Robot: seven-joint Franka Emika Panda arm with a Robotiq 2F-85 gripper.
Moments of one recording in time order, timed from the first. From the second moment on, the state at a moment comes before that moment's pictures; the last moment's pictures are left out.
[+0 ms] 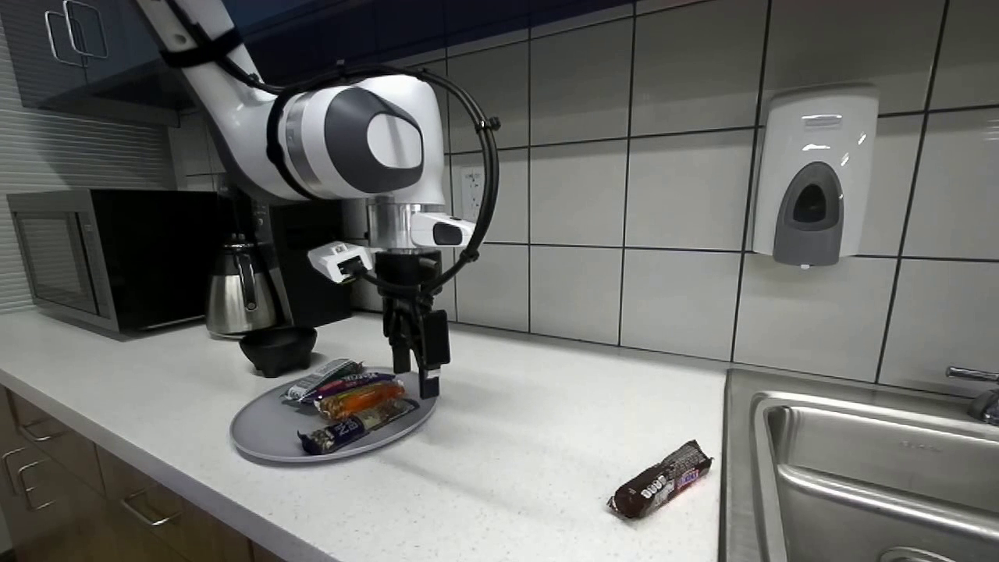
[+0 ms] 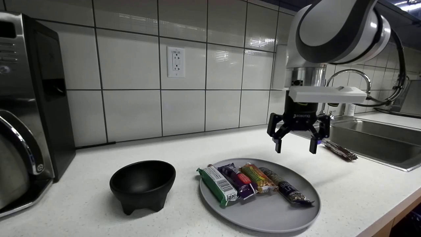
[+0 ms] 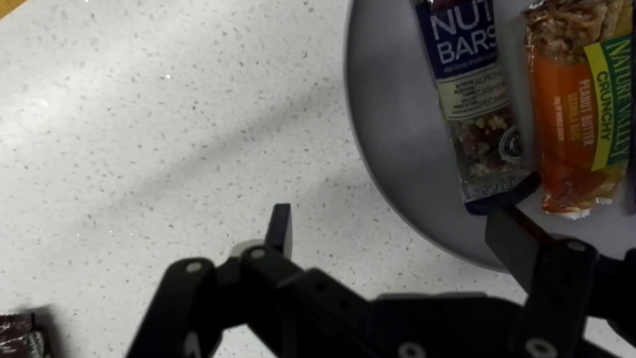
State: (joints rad) arm 0.07 0.04 0.00 -2.47 -0.02 2.51 0.50
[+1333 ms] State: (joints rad) arm -0.07 0.03 -0.13 -2.43 -0.02 2.51 0.40
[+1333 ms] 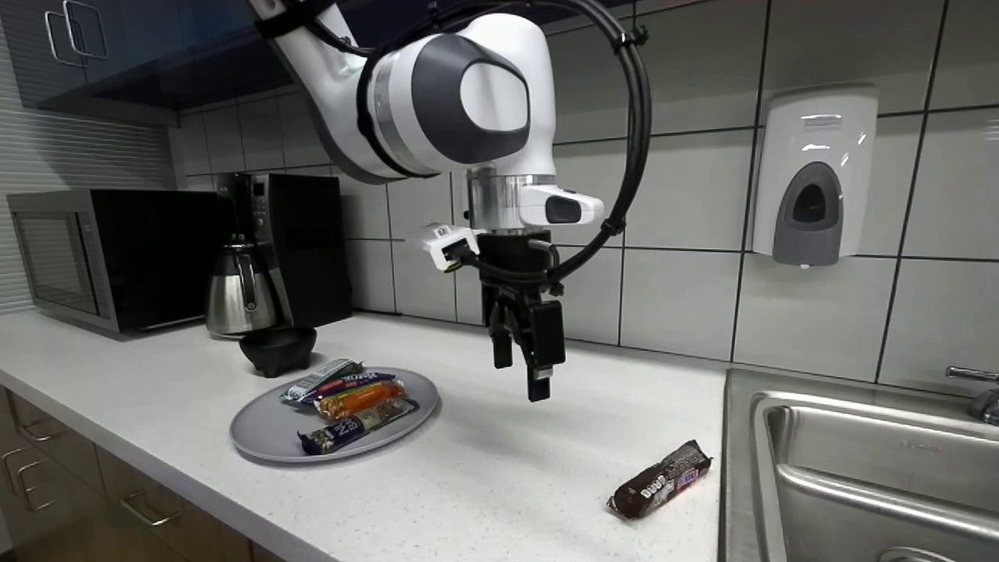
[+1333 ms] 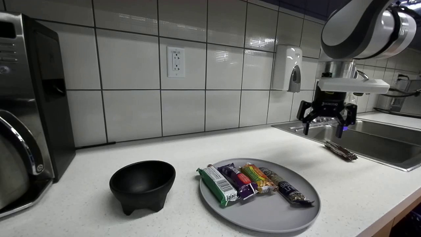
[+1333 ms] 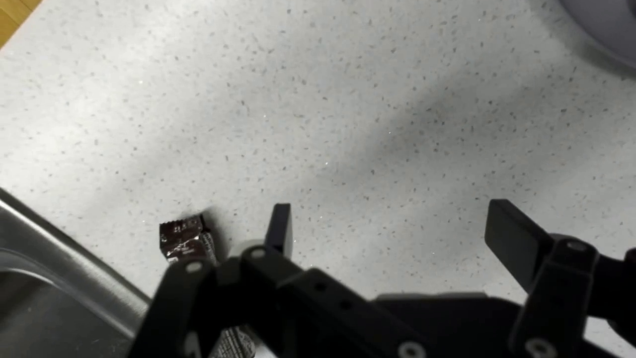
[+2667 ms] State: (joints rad) arm -0.16 0.25 -0.24 -2.28 -0.03 2.57 0.28
